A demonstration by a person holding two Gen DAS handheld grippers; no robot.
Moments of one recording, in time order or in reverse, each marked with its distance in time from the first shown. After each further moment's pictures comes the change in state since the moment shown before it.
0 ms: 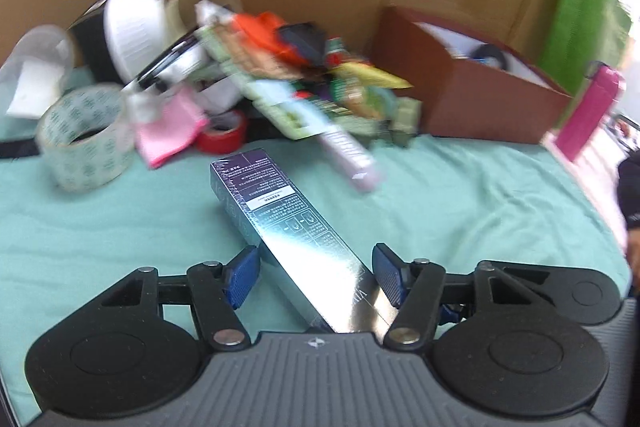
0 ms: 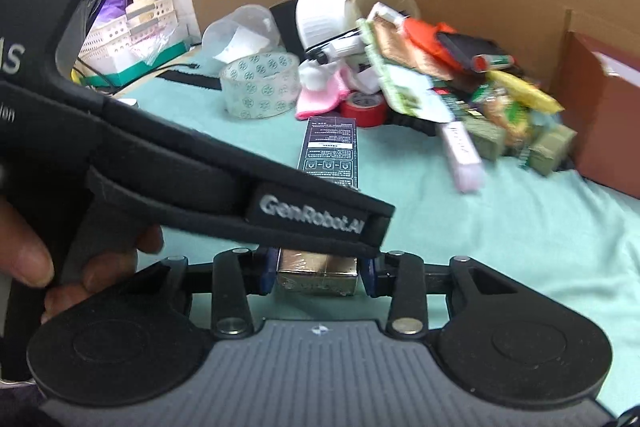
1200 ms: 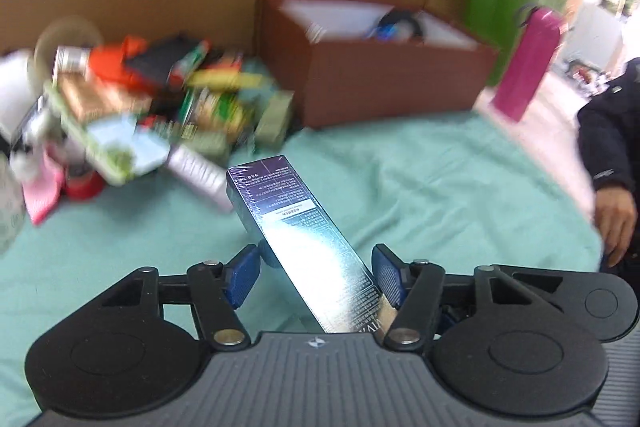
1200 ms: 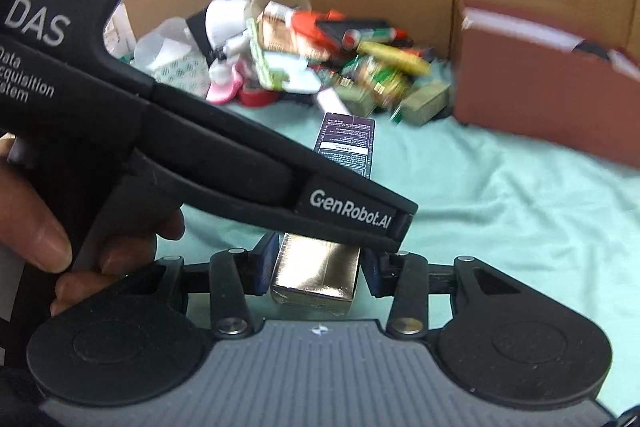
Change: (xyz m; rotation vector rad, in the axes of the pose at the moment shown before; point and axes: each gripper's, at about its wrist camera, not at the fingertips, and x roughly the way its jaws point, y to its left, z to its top) left arm 0.024 -0.096 0.019 0.160 0.017 -0.088; right arm -0.068 -0.053 -0.026 0.098 -0.004 -0.133
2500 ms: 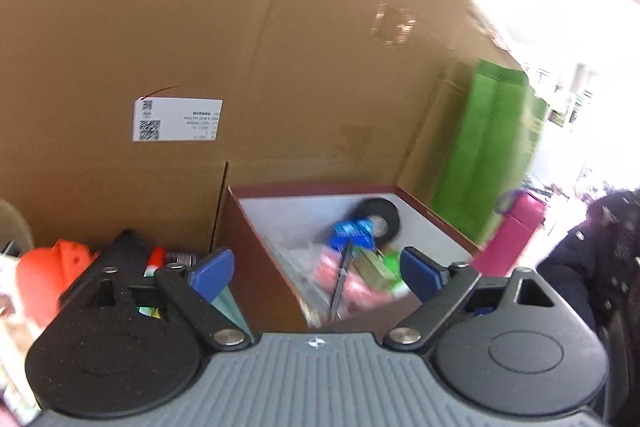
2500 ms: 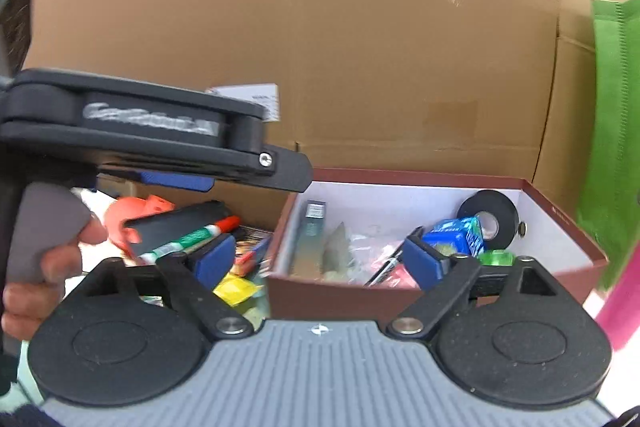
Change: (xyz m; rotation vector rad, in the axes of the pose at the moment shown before) left arm 0.031 0.061 0.119 -0.051 -0.342 -0.211; right arm 0.048 -0.116 0.111 0.081 -0.344 -0.276
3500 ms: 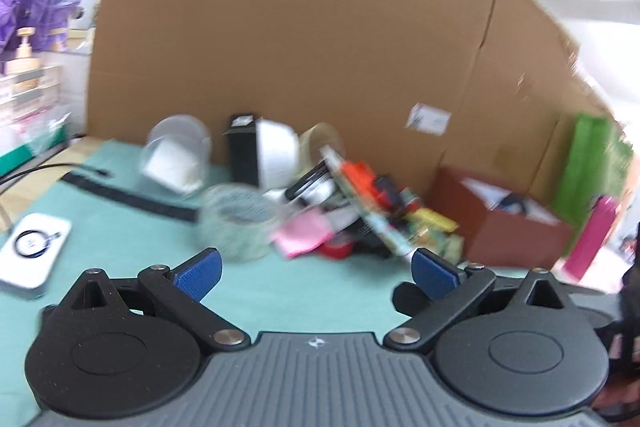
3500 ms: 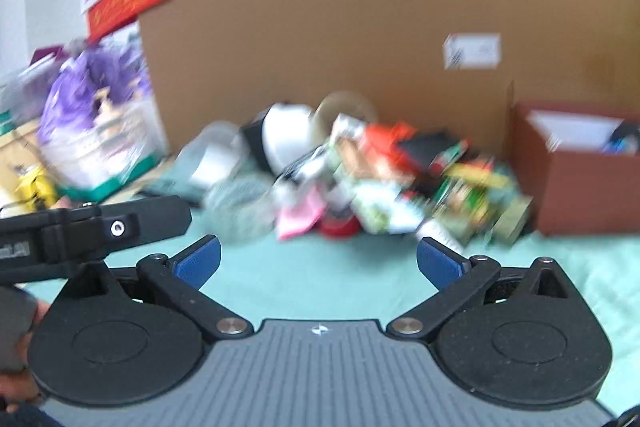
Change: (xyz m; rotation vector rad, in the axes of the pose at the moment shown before) left arm -0.245 0.065 -0.142 -0.157 -0.153 0.471; right arm -0.087 0.179 -0.066 0.008 0.105 0.324
